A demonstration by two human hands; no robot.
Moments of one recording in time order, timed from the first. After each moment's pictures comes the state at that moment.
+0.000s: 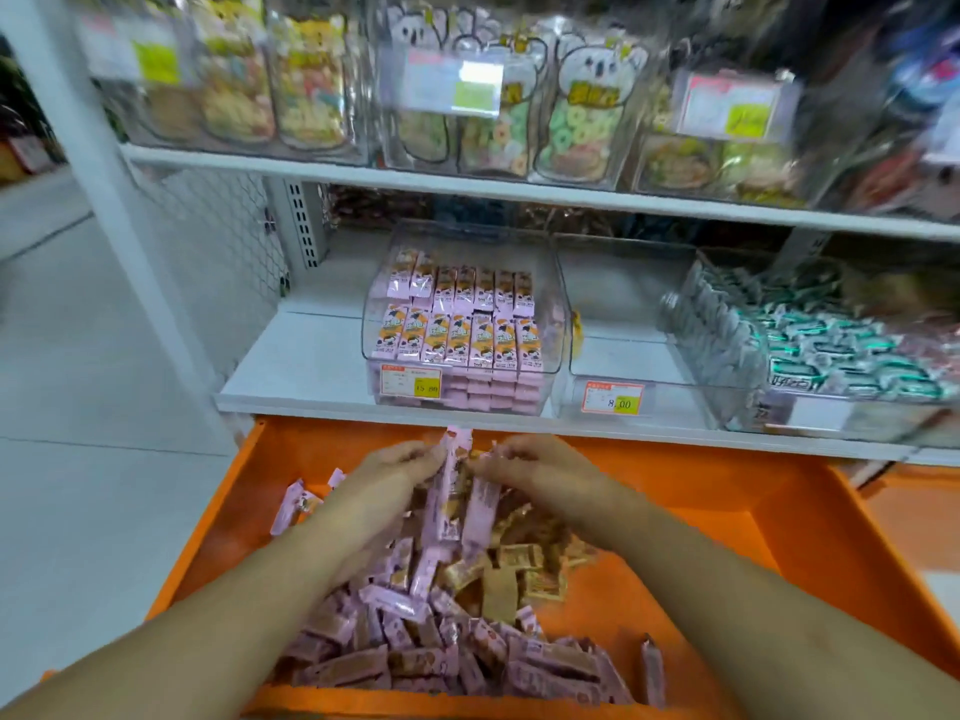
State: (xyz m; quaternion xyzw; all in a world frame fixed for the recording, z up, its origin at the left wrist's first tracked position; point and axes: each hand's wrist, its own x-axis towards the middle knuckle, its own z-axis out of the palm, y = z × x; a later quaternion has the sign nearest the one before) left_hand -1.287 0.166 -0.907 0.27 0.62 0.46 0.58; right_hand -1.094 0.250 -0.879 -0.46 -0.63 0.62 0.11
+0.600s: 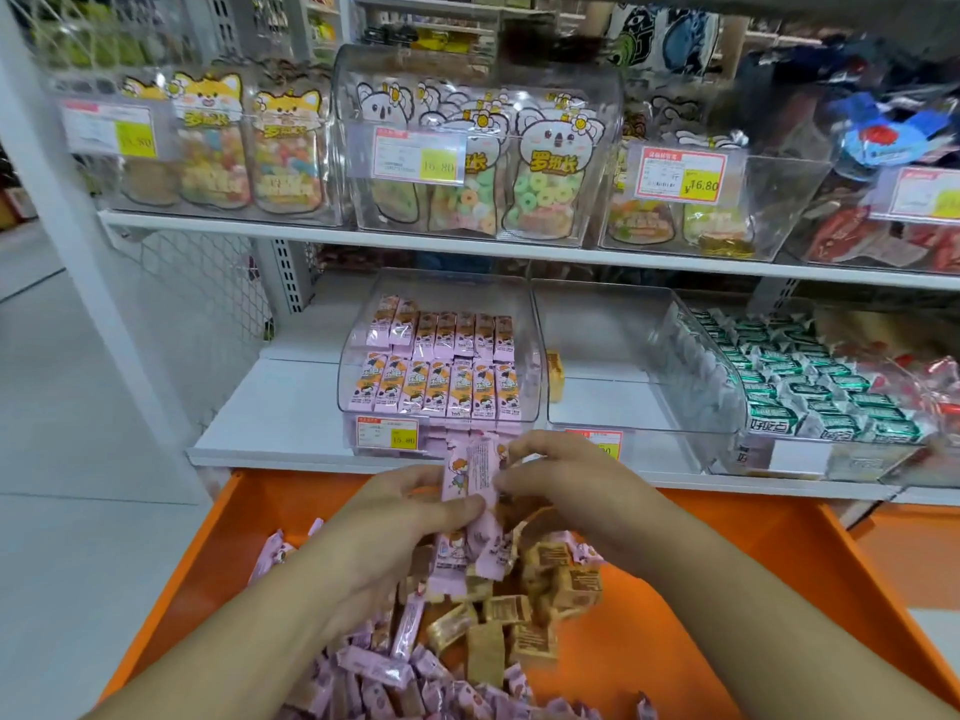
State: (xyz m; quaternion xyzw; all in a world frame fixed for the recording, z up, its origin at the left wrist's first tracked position) left_hand -1.250 0.170 -0.838 0.29 0.57 0.48 0.60; right_hand -1.070 0.256 -0.797 -0.45 -0.62 0.62 0.17
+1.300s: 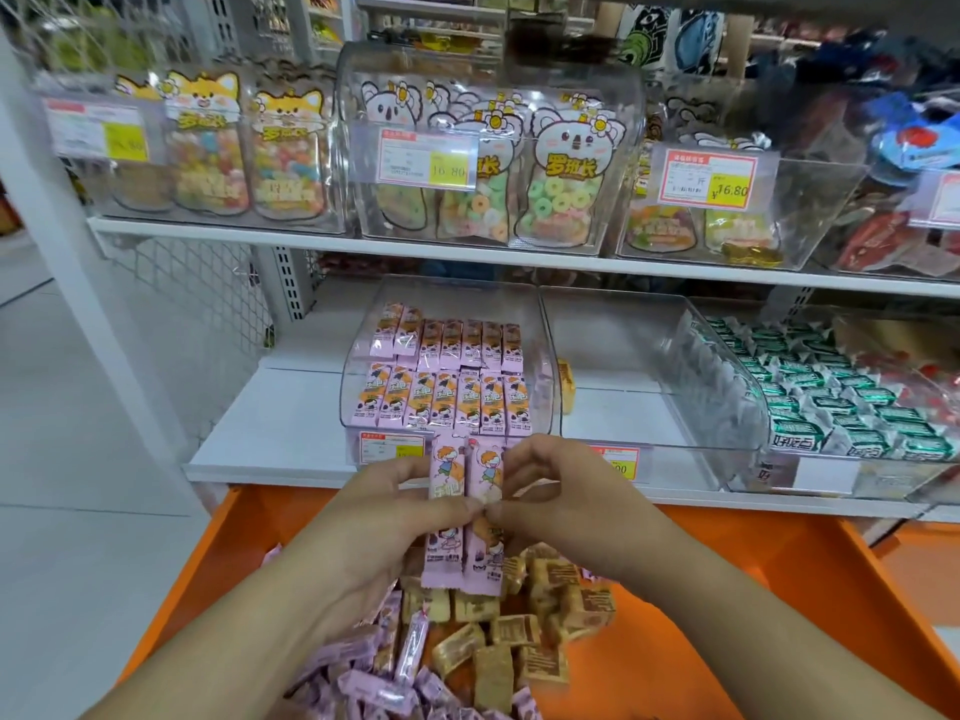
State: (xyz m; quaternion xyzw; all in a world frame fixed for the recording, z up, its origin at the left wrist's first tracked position) left_hand -1.263 0.181 -0.816 0.29 0.57 0.50 0.59; right_hand -1.083 0.262 -0.806 -0.45 -0.70 0.52 0.19
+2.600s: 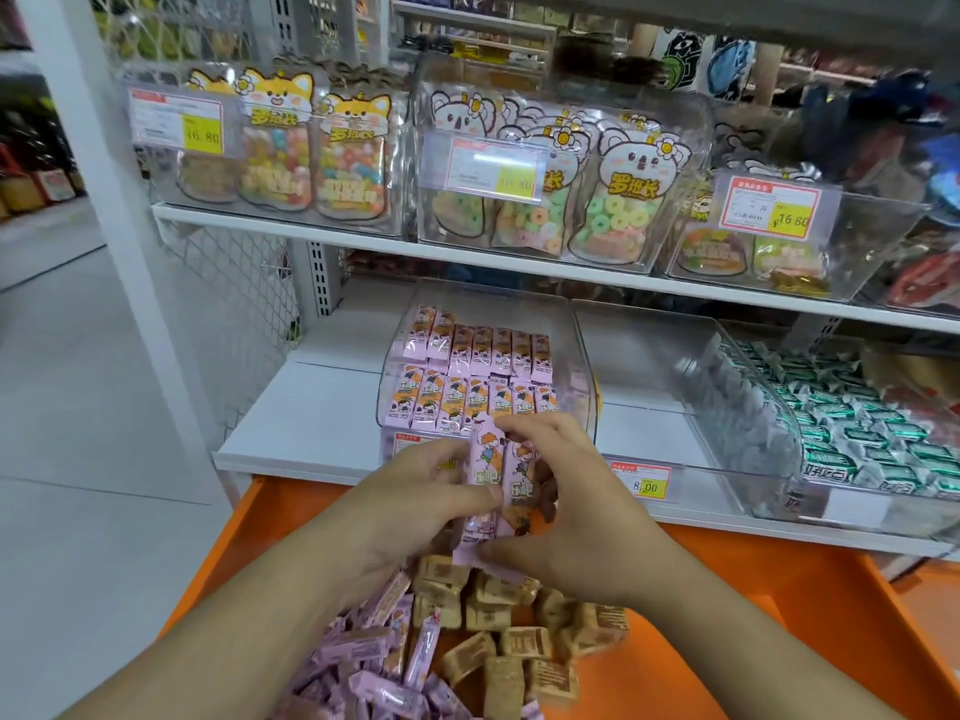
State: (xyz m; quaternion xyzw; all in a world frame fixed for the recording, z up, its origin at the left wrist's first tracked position) left_hand -1.292 0.190 -0.817 0.38 0.58 0.44 0.56; right_hand -1.108 0.259 -0.815 -0.33 -0.86 0.31 0.22
